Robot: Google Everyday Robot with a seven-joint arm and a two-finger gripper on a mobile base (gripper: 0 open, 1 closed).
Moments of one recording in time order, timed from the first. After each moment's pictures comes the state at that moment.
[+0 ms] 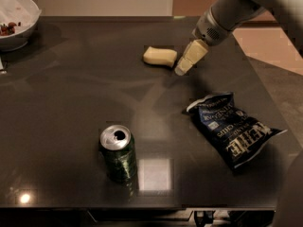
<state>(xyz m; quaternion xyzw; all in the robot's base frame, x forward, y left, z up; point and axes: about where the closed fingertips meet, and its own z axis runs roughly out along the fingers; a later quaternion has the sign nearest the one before) 0.674 -0.119 0.902 -0.54 0.79 0.10 0.28</state>
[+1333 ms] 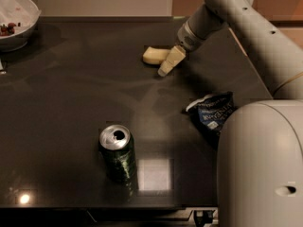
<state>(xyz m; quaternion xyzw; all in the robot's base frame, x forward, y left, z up) 0.743 -0.072 0.840 -0.53 0.80 0.15 0.26</state>
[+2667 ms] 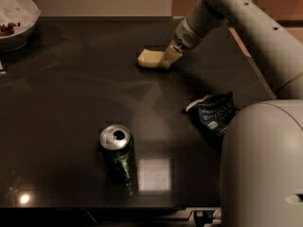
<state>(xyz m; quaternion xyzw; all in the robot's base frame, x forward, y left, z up) 0.731 -0.062 0.852 -0.54 0.78 0.15 0.26</state>
